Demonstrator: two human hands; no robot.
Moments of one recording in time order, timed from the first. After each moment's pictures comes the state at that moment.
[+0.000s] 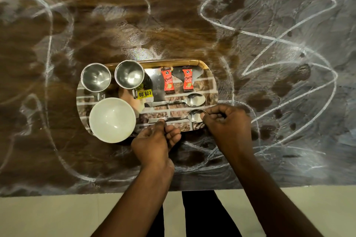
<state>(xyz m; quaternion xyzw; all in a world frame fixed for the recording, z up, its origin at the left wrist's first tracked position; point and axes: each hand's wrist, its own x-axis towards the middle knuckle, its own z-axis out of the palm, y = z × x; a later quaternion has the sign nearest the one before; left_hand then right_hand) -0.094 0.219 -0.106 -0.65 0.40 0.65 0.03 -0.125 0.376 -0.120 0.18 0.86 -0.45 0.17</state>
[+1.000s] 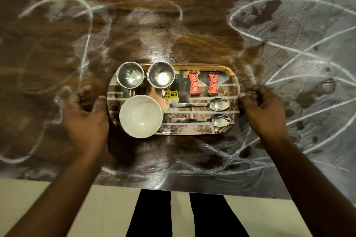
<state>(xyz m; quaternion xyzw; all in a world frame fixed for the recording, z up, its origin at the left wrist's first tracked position) -0.091 0.035 -0.089 -0.48 0.74 0.45 -0.13 -0.175 0.386 -0.124 0.19 0.84 -0.49 0.12</state>
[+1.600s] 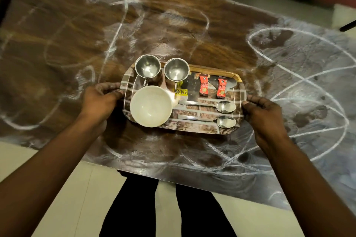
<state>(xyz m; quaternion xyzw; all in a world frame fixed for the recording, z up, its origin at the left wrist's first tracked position) -0.081 -0.019 -0.113 -0.48 0.66 0.58 0.03 -0.189 0.361 -0.108 0.25 0.75 -0.57 0.20</state>
